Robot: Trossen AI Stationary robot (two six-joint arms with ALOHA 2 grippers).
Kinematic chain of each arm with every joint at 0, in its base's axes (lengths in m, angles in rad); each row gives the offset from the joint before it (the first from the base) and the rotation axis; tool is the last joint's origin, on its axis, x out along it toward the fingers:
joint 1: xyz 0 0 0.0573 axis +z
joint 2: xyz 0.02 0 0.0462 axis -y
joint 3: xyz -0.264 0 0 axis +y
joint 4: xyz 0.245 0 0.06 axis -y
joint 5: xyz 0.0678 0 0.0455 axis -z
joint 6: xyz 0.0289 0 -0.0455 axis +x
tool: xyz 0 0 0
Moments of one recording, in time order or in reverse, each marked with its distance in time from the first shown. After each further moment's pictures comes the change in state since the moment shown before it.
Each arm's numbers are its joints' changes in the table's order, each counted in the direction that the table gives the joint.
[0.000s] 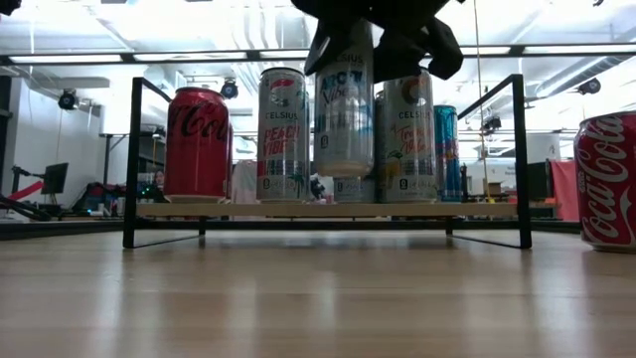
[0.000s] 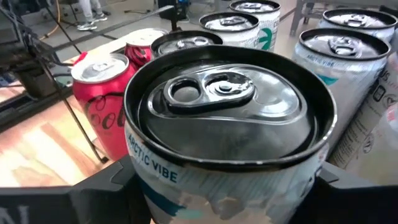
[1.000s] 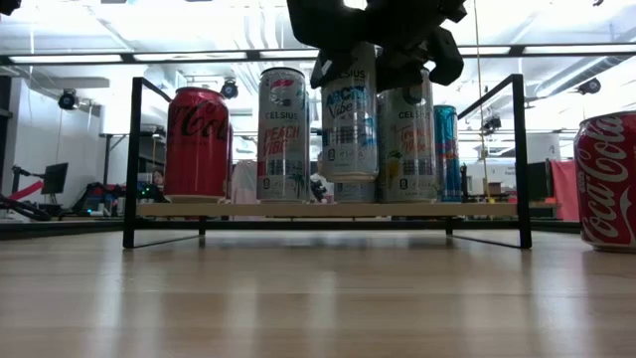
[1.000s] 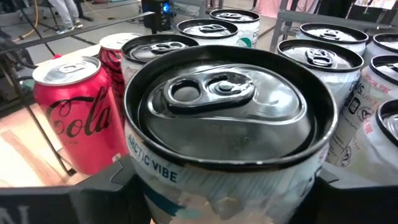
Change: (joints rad) left arm 0.000 0.000 0.000 -0.002 0.000 0.000; right arm -0.021 -0.022 0.009 -0.030 0.072 -0.008
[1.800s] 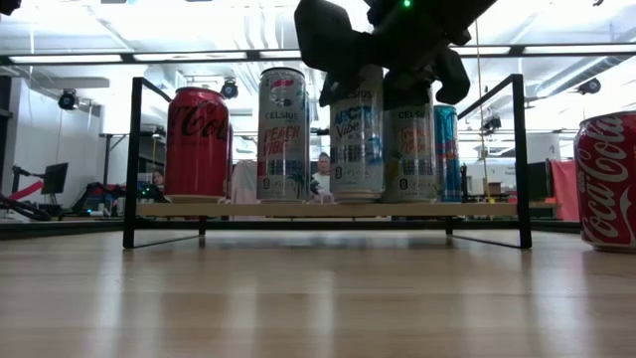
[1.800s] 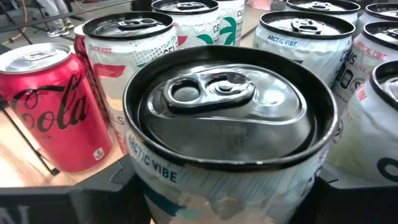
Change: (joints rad) left arm 0.000 0.000 0.000 0.000 0.004 0.000; right arm -0.017 0.000 0.058 0.004 -0.008 0.087
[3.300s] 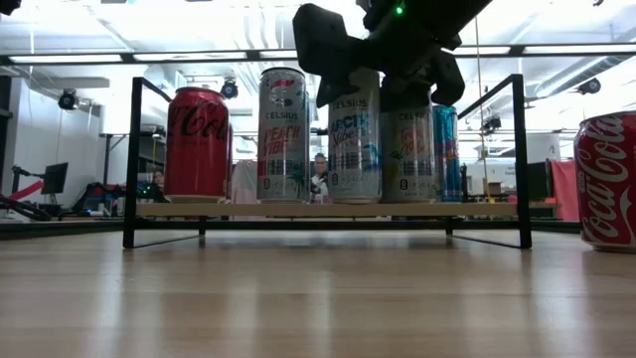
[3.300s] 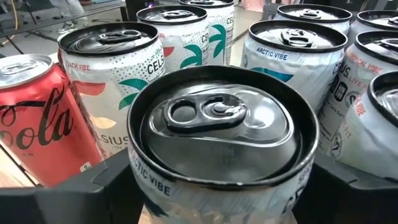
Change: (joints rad) left arm 0.000 0.000 0.000 0.000 0.023 0.000; right arm -0.027 0.001 0.000 -0.001 0.003 -0.001
